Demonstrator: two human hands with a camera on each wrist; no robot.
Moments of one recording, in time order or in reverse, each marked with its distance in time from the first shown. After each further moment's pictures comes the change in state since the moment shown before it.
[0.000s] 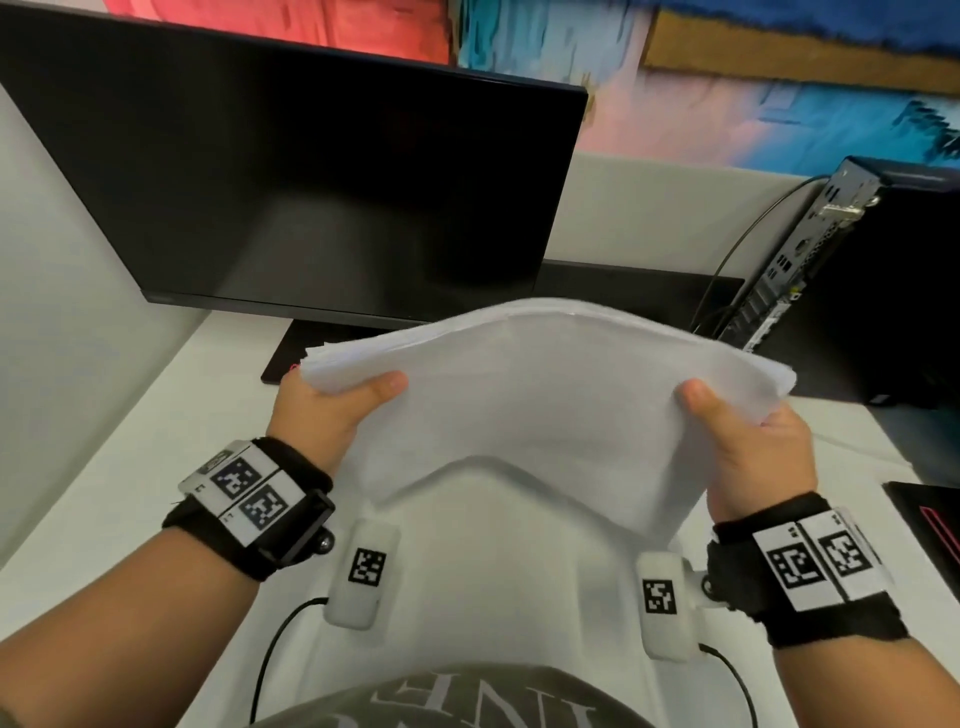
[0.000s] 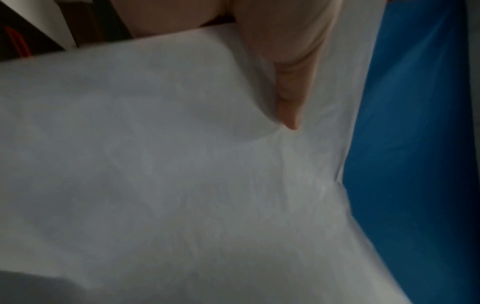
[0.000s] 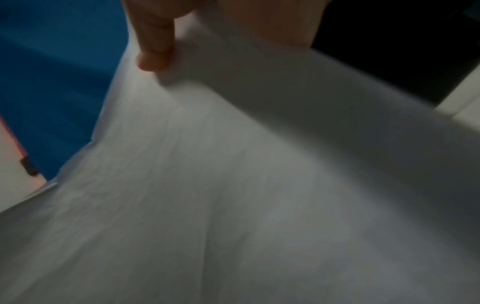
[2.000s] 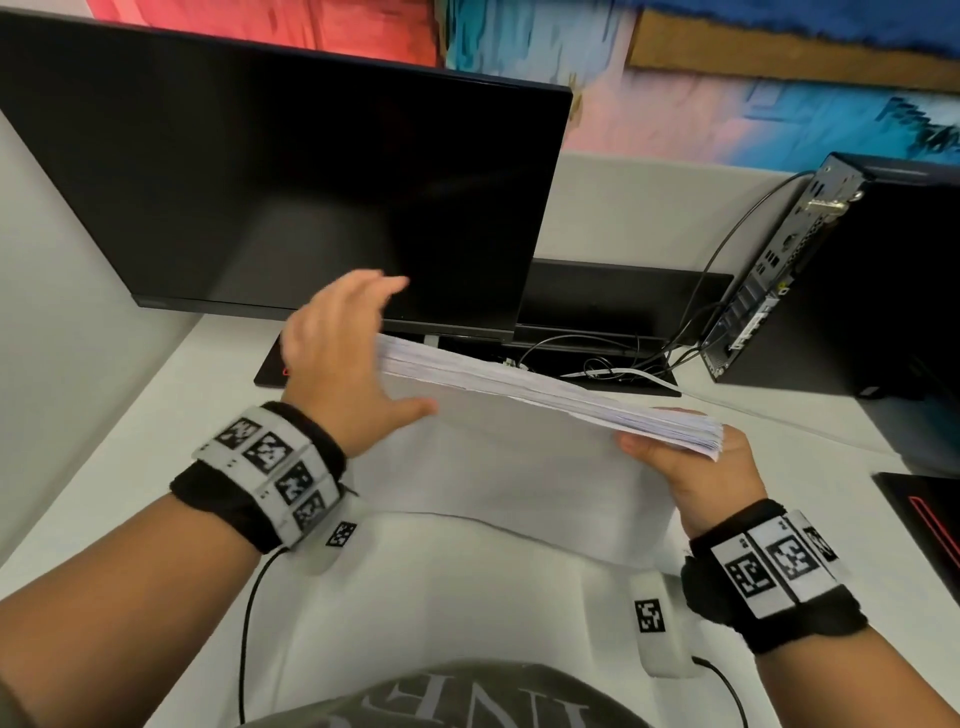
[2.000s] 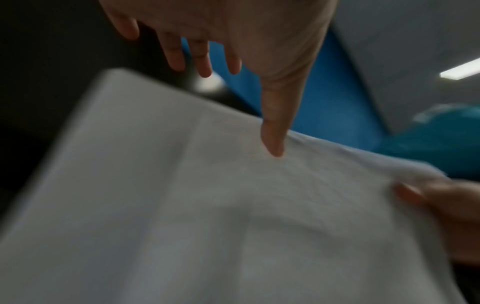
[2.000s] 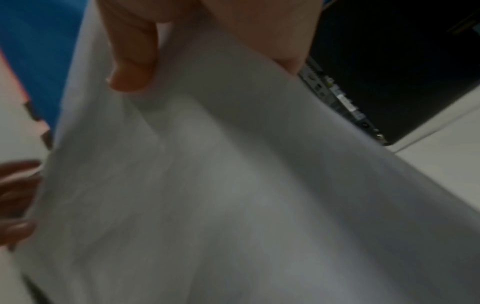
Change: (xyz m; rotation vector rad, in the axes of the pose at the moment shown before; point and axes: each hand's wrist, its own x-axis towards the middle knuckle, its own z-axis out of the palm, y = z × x) left_hand 0.003 0.033 0.022 1.107 -0.032 0.471; right_hand -0.013 0.014 0.001 -0.108 -0.248 0.025
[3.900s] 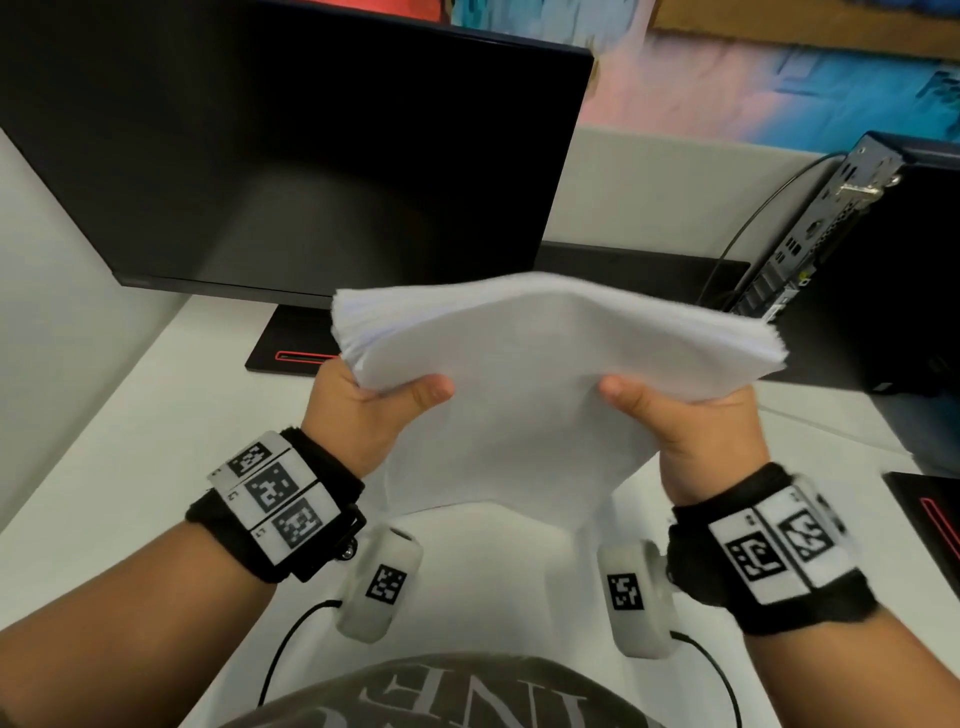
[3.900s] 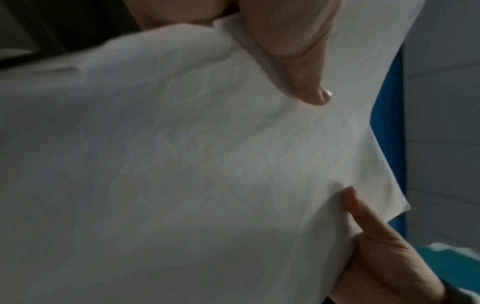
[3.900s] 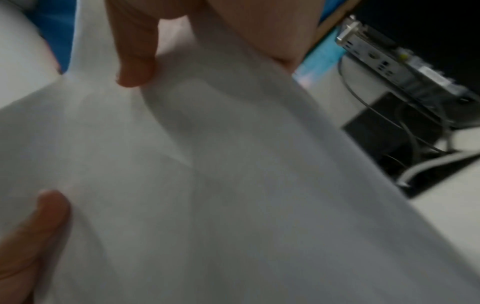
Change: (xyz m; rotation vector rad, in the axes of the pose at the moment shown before) left_hand -0.016 0.004 0.024 -1.097 0.026 -0.076; right_hand 0.015 -0.028 0.035 0.179 -0.060 -0.162
